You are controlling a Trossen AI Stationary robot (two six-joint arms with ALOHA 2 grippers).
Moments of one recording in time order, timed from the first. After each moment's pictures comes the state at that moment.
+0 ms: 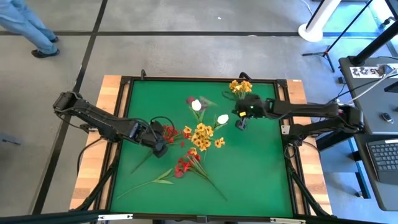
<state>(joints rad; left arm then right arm) -0.29 1.27 0.80 -0.86 -0.30 -1.09 -0.31 1.18 0.64 -0.22 0.09 -0.01</state>
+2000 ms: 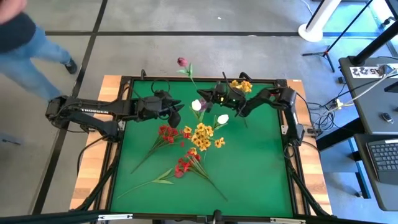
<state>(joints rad) 0.09 1.14 0.80 -0.13 -0.46 -0.39 -0.44 2.11 0.86 1.41 -0.17 0.19</state>
